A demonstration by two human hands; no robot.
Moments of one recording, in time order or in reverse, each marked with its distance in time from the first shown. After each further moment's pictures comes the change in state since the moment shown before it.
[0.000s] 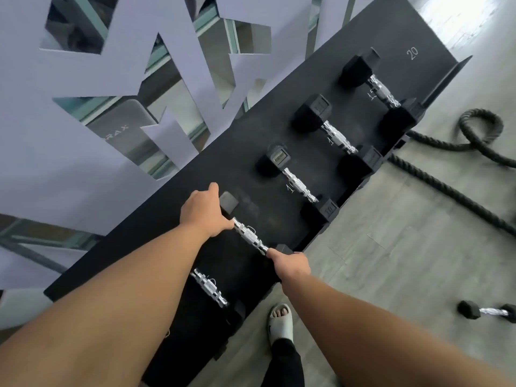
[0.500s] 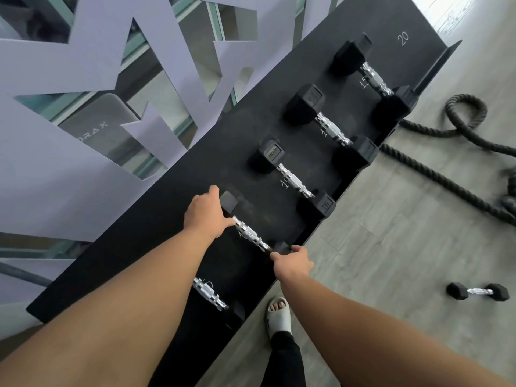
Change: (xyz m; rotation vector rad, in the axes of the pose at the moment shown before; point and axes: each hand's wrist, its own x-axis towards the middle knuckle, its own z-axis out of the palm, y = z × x) left_hand 0.026 0.005 0.030 -0.052 -0.060 -0.008; right_hand 0.011 0.001 0.006 -0.077 0.118 -0.003
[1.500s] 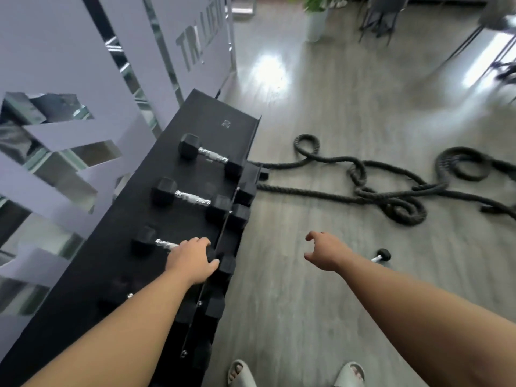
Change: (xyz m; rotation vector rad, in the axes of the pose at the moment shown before) left_hand -0.113 0.253 -0.032 0.301 -0.064 0.546; right_hand -0.013 0.057 -0.418 -0.614 0.262 -0.452
